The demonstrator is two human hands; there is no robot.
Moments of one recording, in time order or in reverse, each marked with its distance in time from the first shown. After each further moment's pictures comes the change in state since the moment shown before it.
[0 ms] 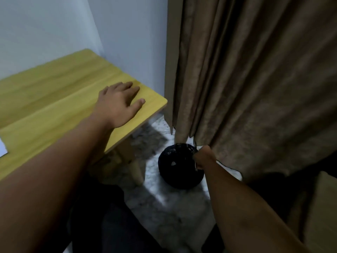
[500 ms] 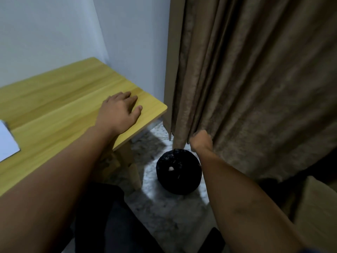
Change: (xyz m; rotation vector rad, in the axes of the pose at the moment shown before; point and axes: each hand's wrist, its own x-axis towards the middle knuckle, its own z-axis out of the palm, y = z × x) left_hand -0.016 0.007 -0.002 -0.005 0.030 -0.046; right_hand -0.018 -0.060 -0.042 0.124 0.173 -0.138
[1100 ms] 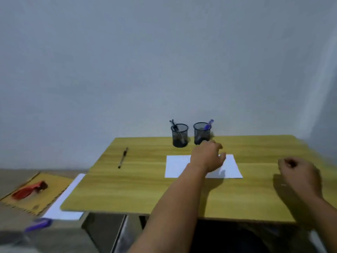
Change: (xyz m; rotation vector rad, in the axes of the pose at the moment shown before) left_hand -0.235 -0.154 -0.206 0.129 0.243 -0.500; right_hand -0.271 -0.251 0.070 0.160 -0.056 -0.772
